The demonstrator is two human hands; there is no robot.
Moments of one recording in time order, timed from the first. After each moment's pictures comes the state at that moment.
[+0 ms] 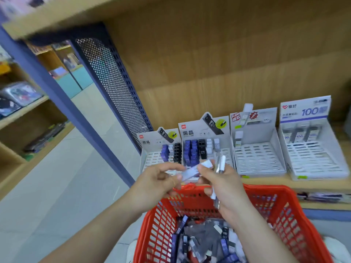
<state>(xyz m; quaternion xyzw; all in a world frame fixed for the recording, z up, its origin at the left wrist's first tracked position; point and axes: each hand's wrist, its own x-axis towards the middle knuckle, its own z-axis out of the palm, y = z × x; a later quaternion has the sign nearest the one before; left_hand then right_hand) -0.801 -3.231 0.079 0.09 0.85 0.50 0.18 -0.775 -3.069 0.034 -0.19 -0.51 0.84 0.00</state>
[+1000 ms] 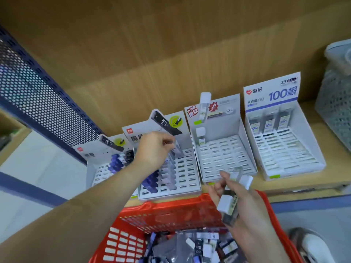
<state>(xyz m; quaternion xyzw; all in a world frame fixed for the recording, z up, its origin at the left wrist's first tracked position) -0.960 -3.080 -0.003 0.20 0.95 0.25 -0.02 -0.791 -2.949 -0.056 -0.31 -0.19 0.93 0.08</state>
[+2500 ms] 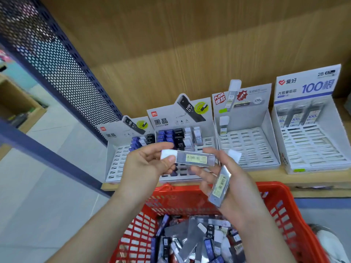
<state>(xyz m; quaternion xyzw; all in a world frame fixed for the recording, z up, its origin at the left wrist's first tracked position) -0.860 -3.154 0.030 0.00 0.79 0.61 0.08 -0.806 -2.999 -0.017 -0.19 -0.29 0.93 -0.06</state>
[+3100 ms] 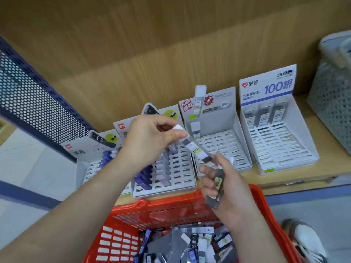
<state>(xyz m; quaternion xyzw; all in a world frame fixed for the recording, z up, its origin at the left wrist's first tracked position) -0.920 -3.070 0.051 0.22 0.87 0.44 0.04 -0.814 -2.955 -0.043 -0.28 -0.25 0.93 0.00</state>
